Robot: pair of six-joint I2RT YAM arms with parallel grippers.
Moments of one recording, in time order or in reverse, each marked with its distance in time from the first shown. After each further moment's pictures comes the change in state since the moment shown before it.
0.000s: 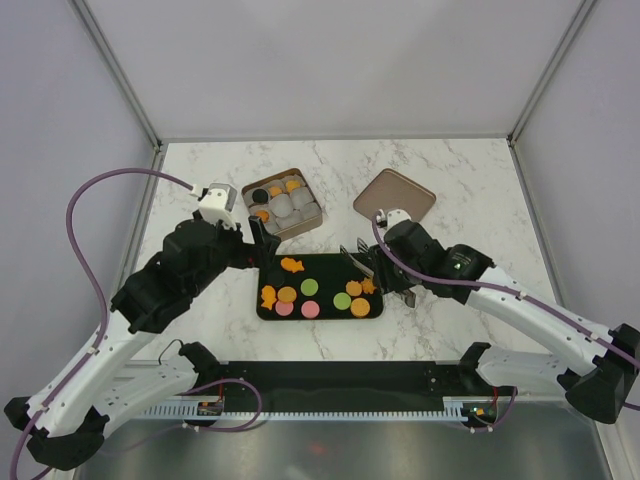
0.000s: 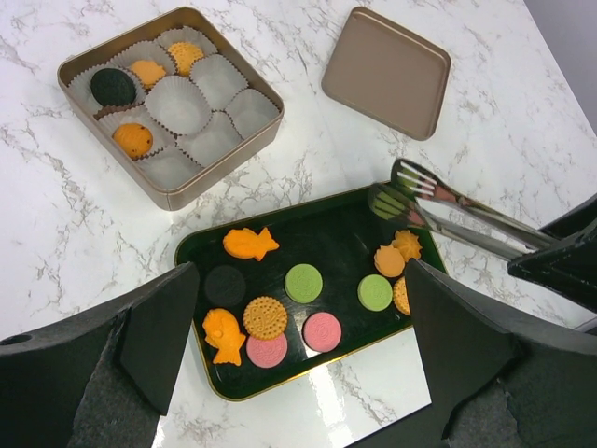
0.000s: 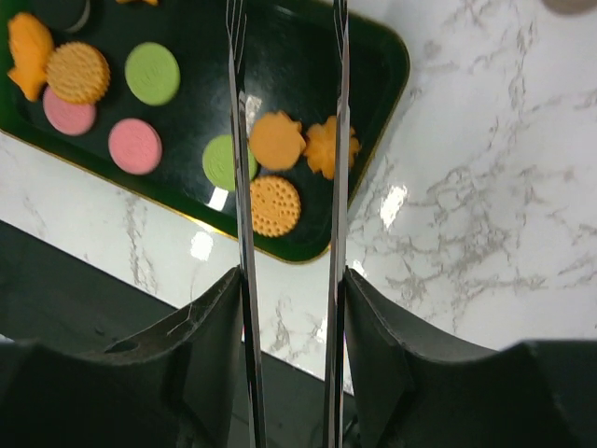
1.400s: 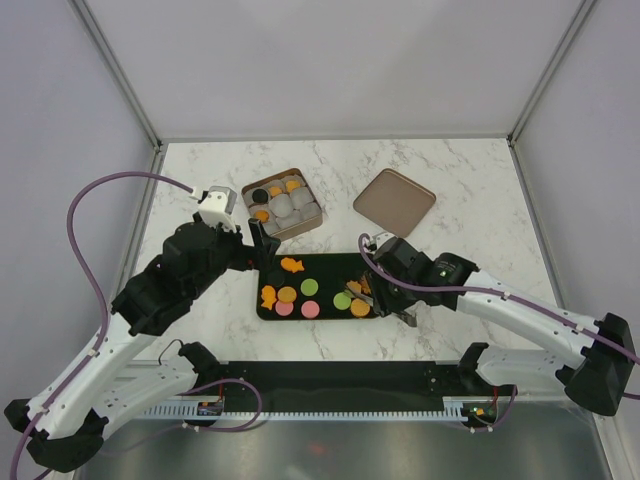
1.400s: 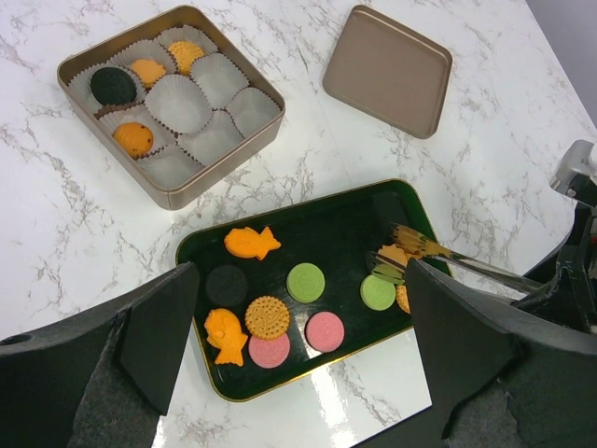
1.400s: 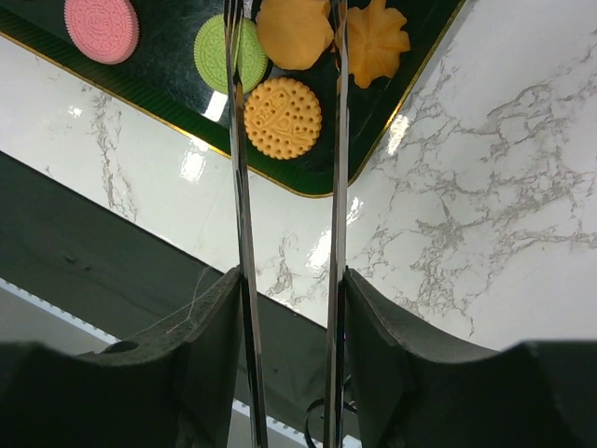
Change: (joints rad) left arm 0.000 -0.019 -0.029 0.017 0.006 0.010; right arm 0.066 0.013 -0.111 -0.078 -0.092 0.019
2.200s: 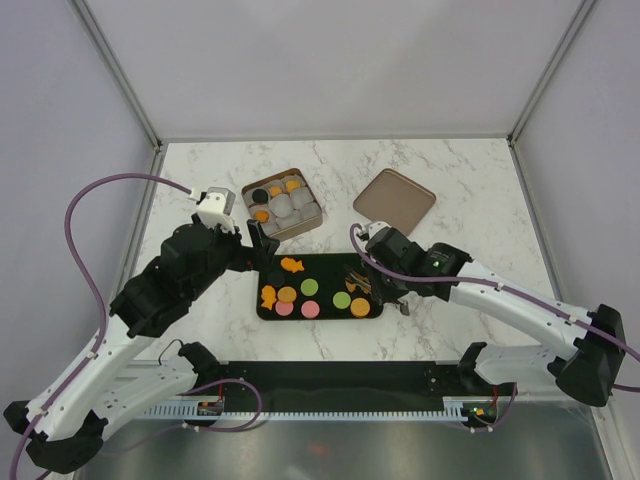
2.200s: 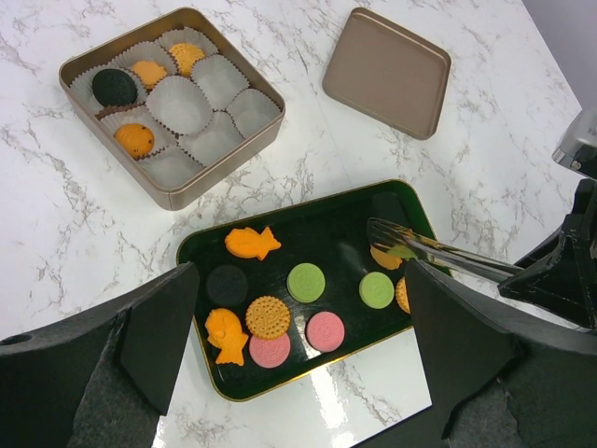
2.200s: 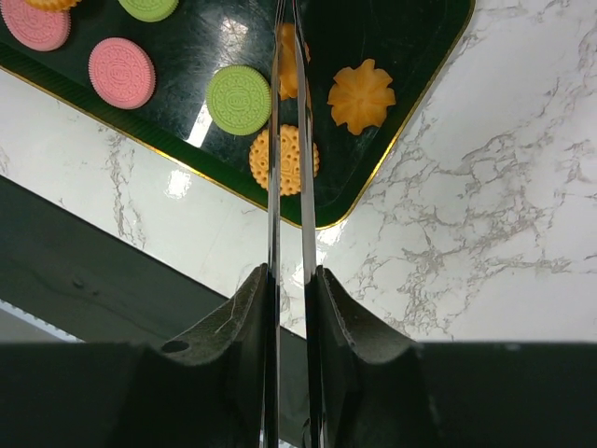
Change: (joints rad) left arm 0.000 -0.012 -0.005 -0.001 0.000 0.002; right arm 0.005 0.071 0.106 -0.008 0.052 -0.030
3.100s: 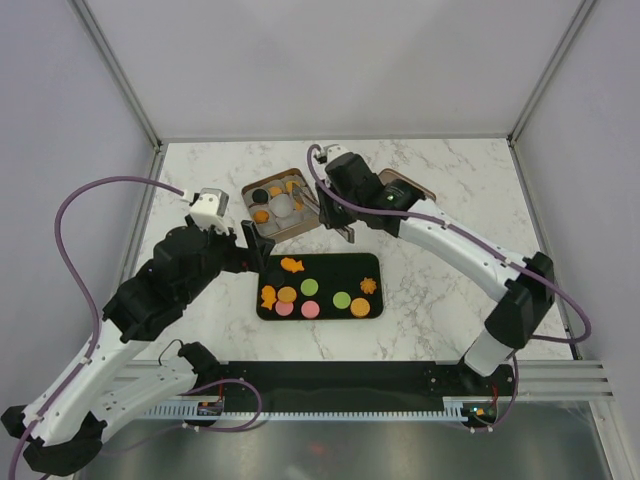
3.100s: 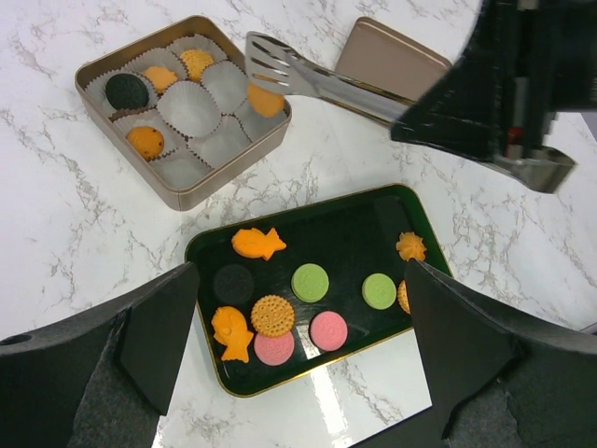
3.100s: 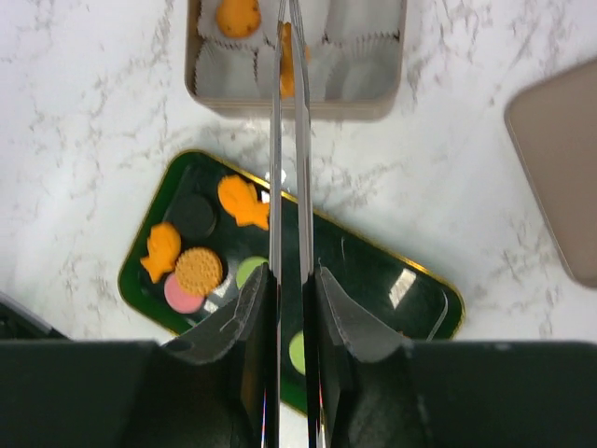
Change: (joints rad) left arm 0.000 -0.021 0.016 -0.028 -0.014 0.000; right arm -0.095 0.426 0.572 0.159 0.012 -0.075
